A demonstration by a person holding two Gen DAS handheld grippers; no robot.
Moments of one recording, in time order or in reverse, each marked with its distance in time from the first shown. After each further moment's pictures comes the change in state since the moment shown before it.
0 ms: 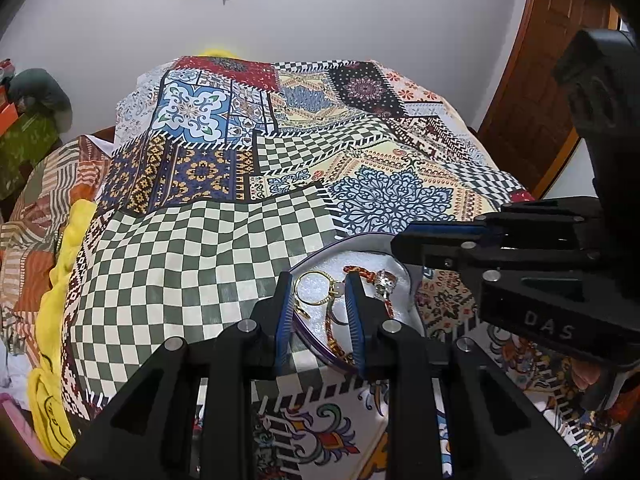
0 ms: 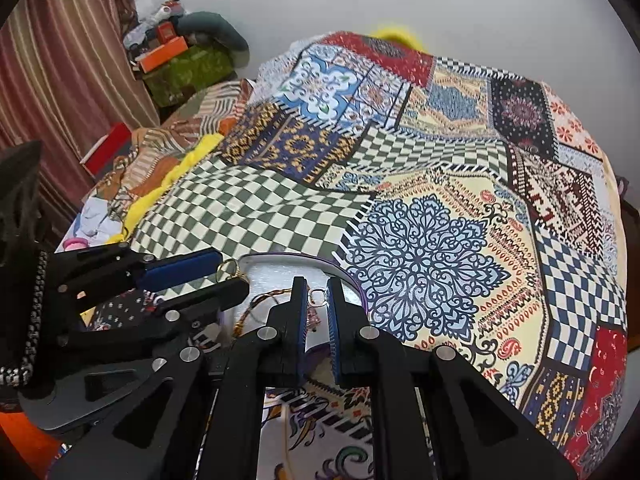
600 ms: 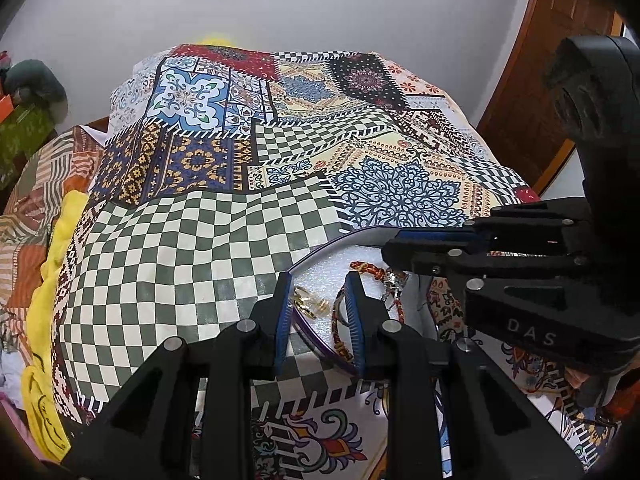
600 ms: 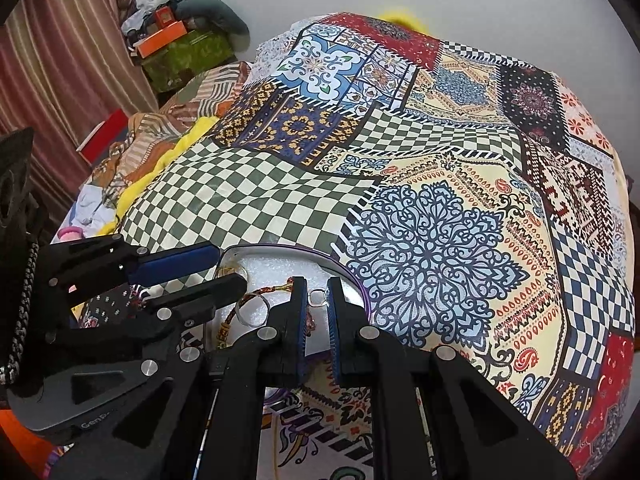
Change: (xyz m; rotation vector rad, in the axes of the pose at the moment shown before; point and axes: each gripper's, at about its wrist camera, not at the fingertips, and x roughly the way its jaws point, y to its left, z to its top) left arm 0.012 0.007 -0.001 -0.011 0.021 -0.022; right arm 0.015 0.000 -0.001 -0.021 0.038 0.006
